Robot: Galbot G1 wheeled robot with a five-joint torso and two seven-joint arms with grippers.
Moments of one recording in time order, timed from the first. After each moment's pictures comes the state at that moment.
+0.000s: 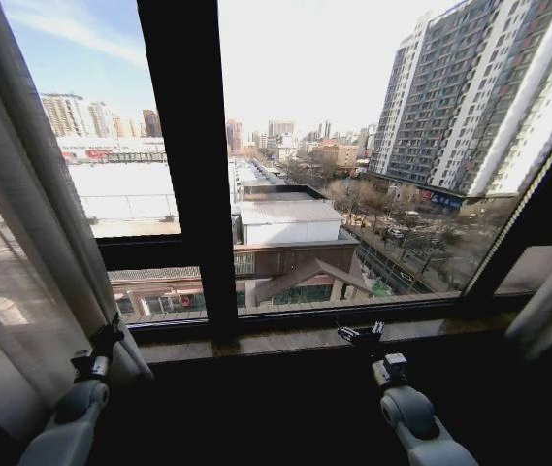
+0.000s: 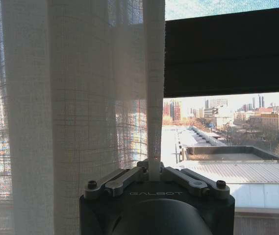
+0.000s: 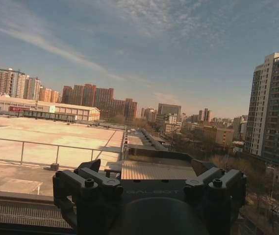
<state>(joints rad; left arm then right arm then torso) 1.09 -1.07 -0.70 -1.36 -0.44 -0.16 -0.01 -1.26 1.13 0.49 1.76 0.29 0.06 0.05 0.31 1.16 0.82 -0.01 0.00</state>
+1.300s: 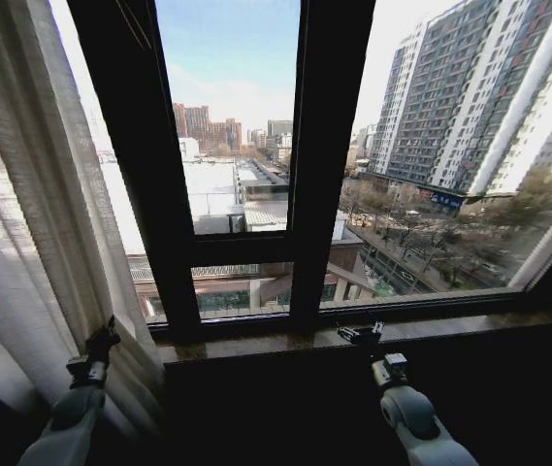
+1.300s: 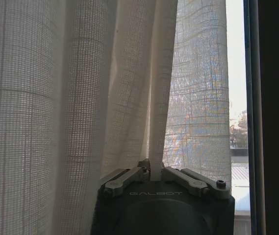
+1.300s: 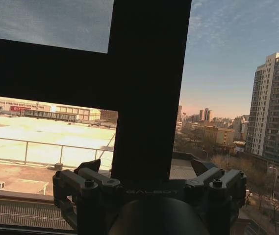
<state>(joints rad) 1.12 -1.07 -0.72 -1.36 -0.44 -0.19 -0.01 -1.26 1.13 0.49 1.76 0.29 0.06 0.05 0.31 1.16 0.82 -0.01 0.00</state>
